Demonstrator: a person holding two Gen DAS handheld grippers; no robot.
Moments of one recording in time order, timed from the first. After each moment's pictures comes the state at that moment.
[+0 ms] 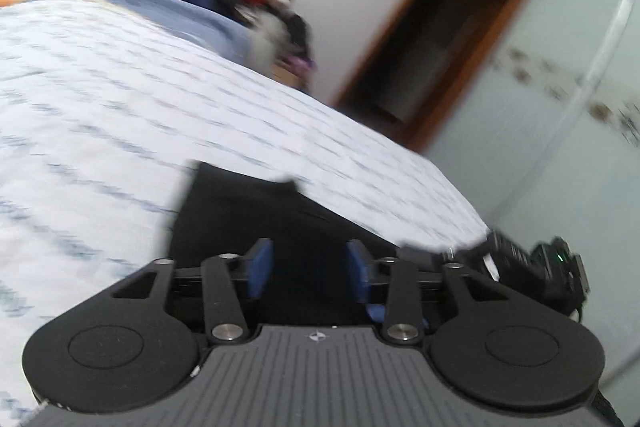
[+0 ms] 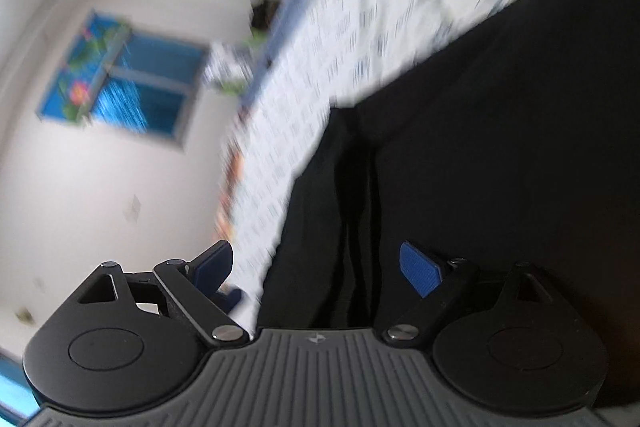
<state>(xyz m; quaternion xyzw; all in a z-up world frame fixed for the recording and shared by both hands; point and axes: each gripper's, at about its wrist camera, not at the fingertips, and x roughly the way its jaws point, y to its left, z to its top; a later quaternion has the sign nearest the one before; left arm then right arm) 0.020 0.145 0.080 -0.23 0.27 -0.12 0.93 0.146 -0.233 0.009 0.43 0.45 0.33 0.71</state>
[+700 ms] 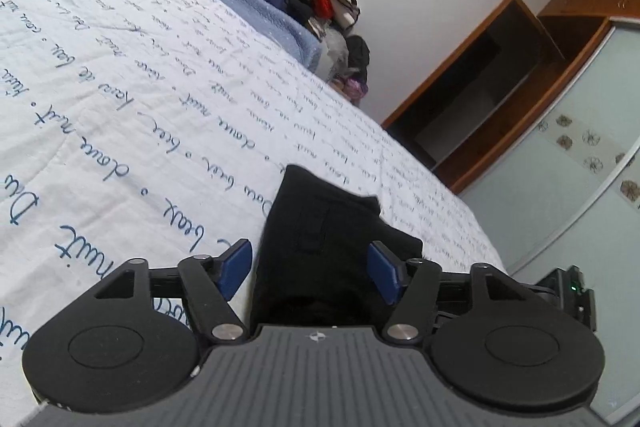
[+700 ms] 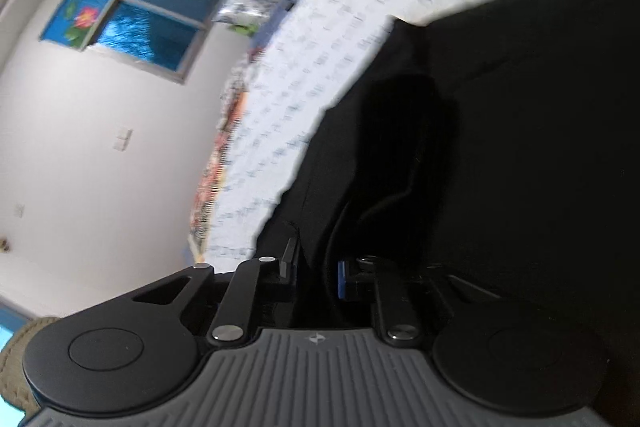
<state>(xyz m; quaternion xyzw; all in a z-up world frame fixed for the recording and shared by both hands) 0.002 0.201 0.064 -0.31 0.27 -0.06 0.91 0.140 -0.174 0.017 0.36 0.45 0.39 0.72</state>
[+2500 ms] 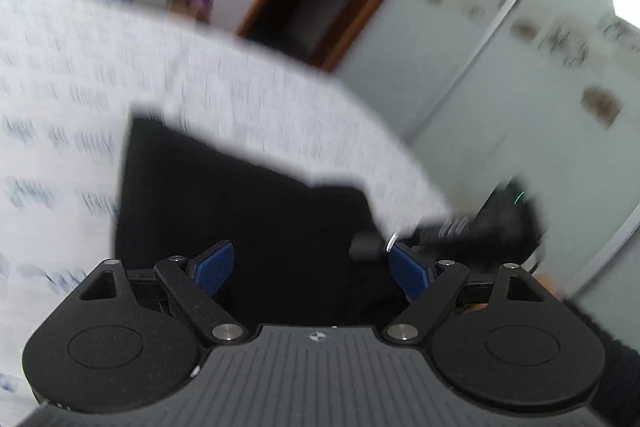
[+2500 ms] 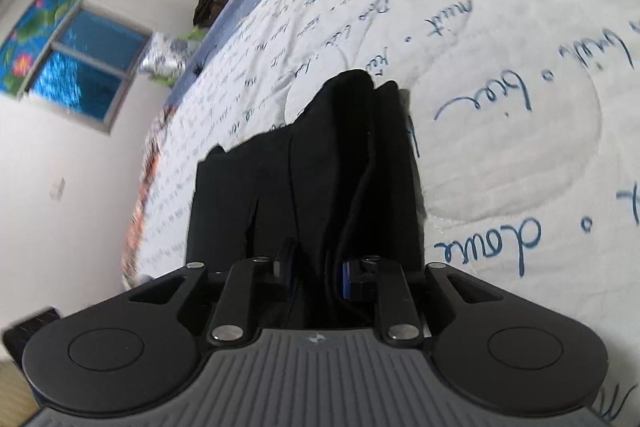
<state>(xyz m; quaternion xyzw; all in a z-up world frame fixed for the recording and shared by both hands) 0.070 0.022 0.059 -0.17 0.36 -0.29 0.87 0.129 -0.388 0.009 0.36 0.47 0.25 0.76</state>
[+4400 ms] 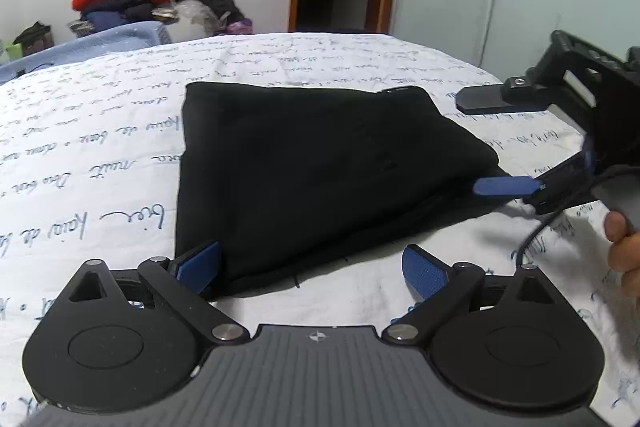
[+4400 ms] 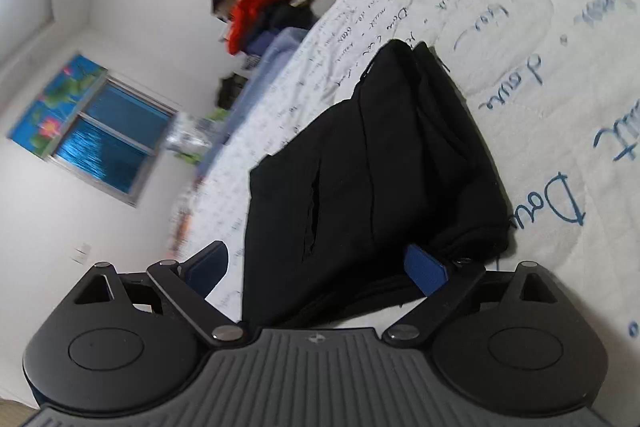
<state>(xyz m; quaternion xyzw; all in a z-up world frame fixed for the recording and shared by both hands) 0.000 -0.005 0.027 0.04 0.31 -0.18 0.93 0.030 -0.345 0.015 0.41 0.35 0.21 0.82</state>
